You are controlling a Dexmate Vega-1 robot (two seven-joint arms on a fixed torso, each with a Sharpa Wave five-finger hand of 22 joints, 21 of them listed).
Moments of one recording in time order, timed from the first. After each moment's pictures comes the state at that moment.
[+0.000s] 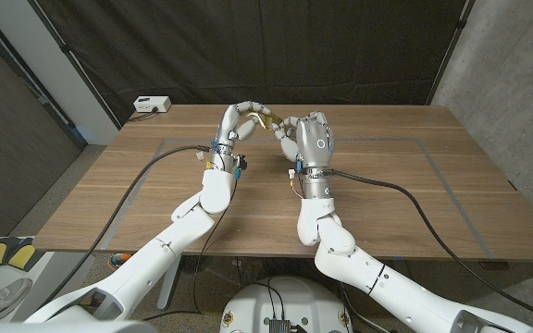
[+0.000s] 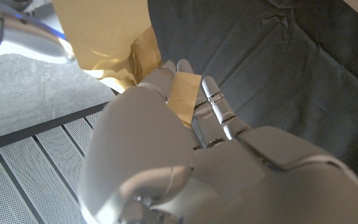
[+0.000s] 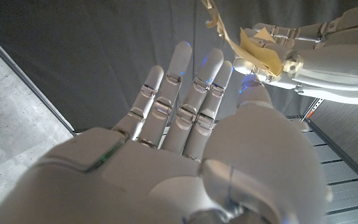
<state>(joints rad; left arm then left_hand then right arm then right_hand) 0.88 0.42 0.50 -1.53 0.23 -0.43 0.63 1.35 0.08 0.34 -0.14 0.21 1.03 -0.10 0.51 0.21 0.89 -0.18 0.54 0.38 0.79 -0.09 0.28 0.48 0.15 -0.01 1.00 0.20 -0.92 -0.36 -0.87 -1.77 -0.89 -0.52 -0.94 0.95 0.01 0.13 -0.09 0.34 1.08 -0.10 0.37 0.21 1.16 -0.14 0.58 0.47 0.92 -0.13 0.72 0.64 0.29 -0.03 1.07 0.24</state>
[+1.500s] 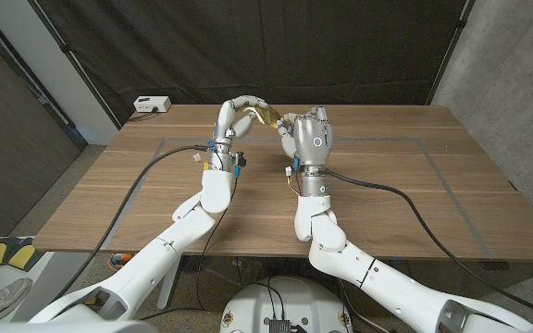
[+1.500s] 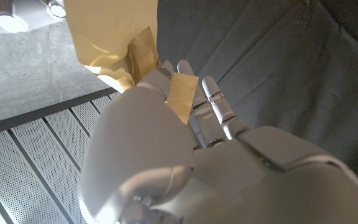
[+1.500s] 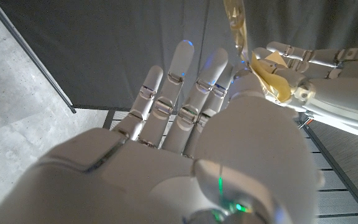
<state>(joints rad) 0.88 0.40 0.48 -1.50 0.25 -0.52 0.68 1.36 0.09 0.30 -0.13 0.22 1.04 -0.14 0.50 0.20 0.89 -0.19 0.50 0.39 0.78 -0.08 0.27 0.49 0.15 -0.01 1.01 0.20 -0.87 -0.32 -0.90 -1.68 -0.95 -0.60 -1.02 1.06 0.02 0.12 -0.12 0.37 1.13 -0.14 0.36 0.22 1.24 -0.17 0.56 0.54 0.99 -0.15 0.76 0.76 0.26 -0.04 1.20 0.24</state>
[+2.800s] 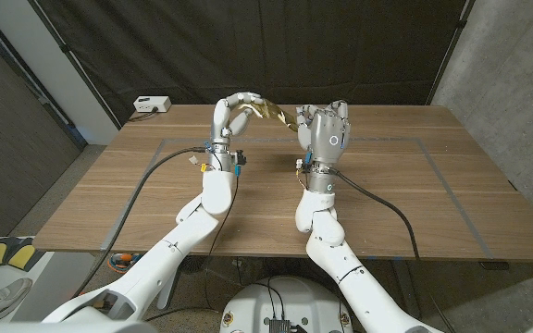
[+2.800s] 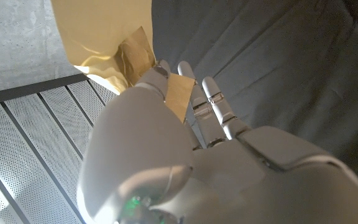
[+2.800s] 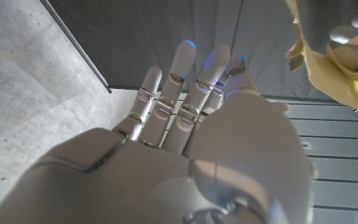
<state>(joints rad) 0.89 0.34 0.44 -1.47 0.24 -0.60 0.69 1.34 0.10 0.26 -0.11 0.24 1.10 -0.20 0.51 0.19 0.95 -0.20 0.44 0.38 0.78 -0.09 0.24 0.49 0.15 -0.03 1.02 0.19 -1.06 0.06 -0.43 -1.54 -1.28 -0.19 -1.11 1.03 0.08 0.14 -0.09 0.21 1.21 -0.10 0.35 0.20 1.30 -0.14 0.55 0.58 1.01 -0.17 0.78 0.84 0.21 -0.04 1.31 0.25</state>
